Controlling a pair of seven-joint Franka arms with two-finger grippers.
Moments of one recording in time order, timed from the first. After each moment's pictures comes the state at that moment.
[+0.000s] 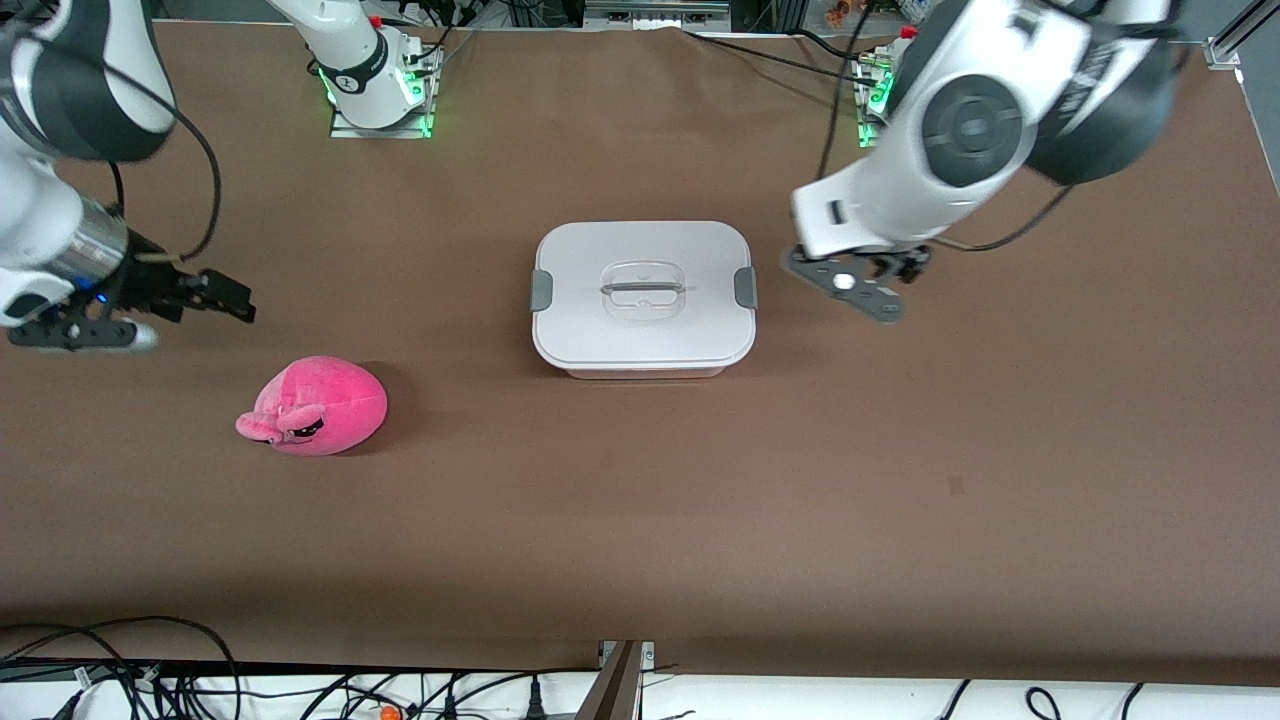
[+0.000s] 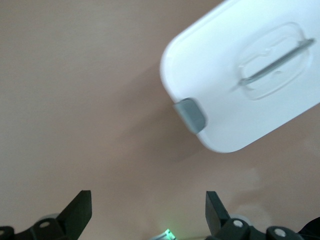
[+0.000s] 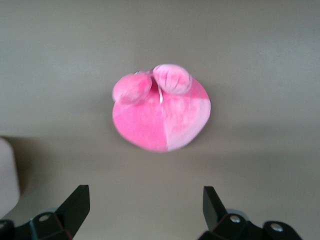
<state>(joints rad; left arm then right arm) -0.52 0.32 -0.01 -1.42 -0.08 1.48 0.07 -0.01 0.15 0.02 -1.81 0.05 1.95 0.01</state>
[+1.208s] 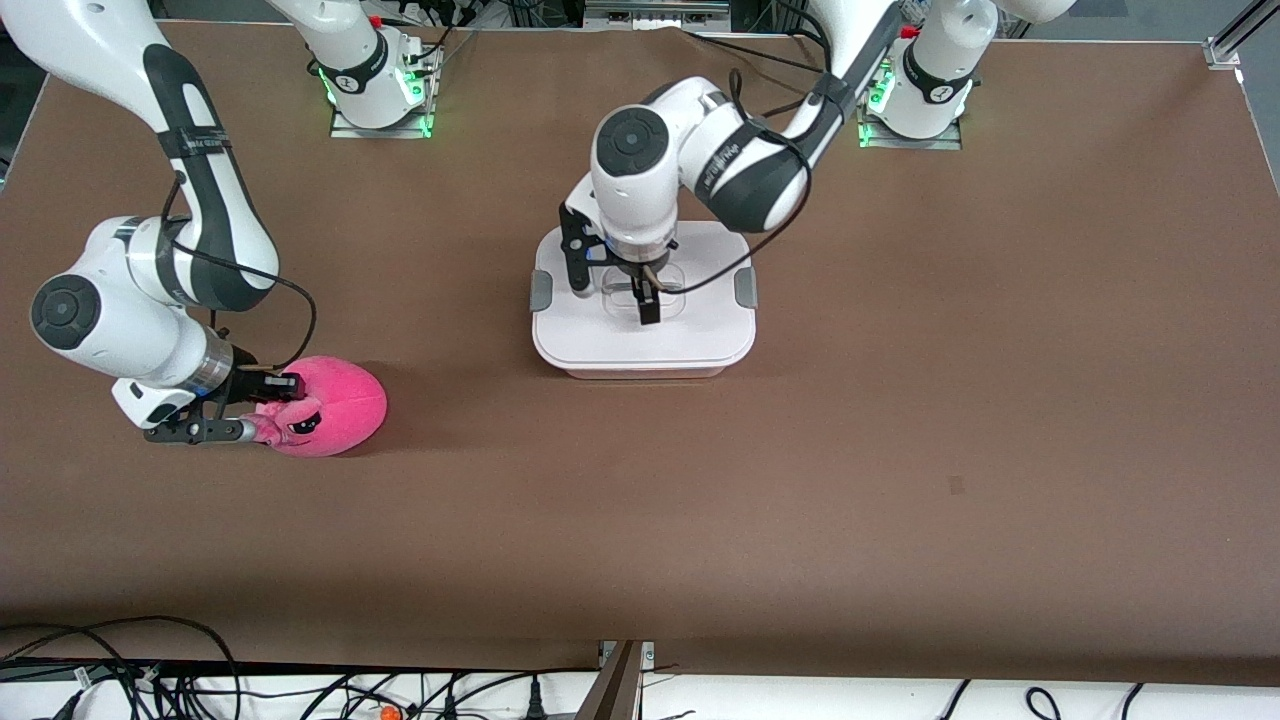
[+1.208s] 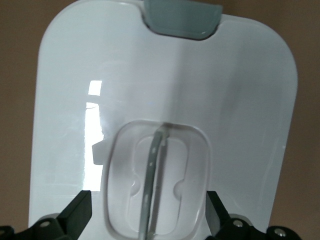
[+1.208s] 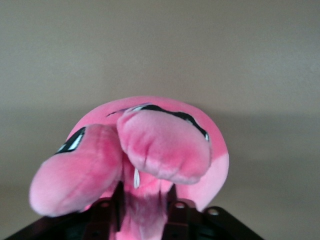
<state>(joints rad) -0.83 0.59 0.00 -1.42 -0.01 1.97 0.58 -0.01 0.42 0.01 -1.81 0.04 2.20 -0.05</state>
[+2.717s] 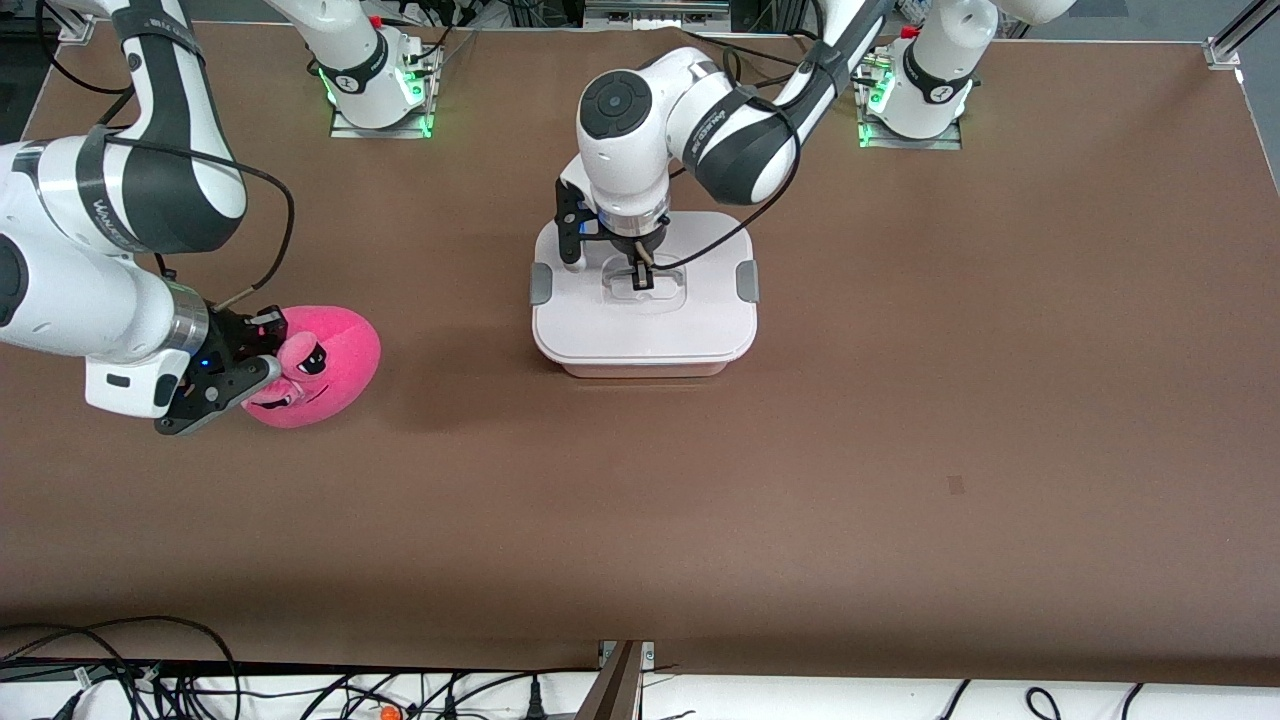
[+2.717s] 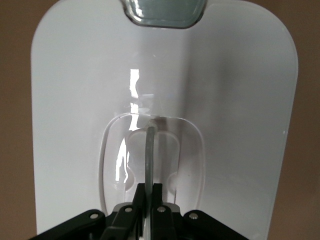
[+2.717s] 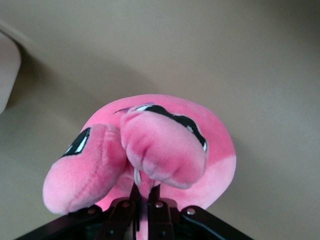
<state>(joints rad) -0.85 0.52 0.01 -1.46 0.02 1.93 0.58 0.06 0.37 0.07 -1.47 -0.01 1.69 -0.49</state>
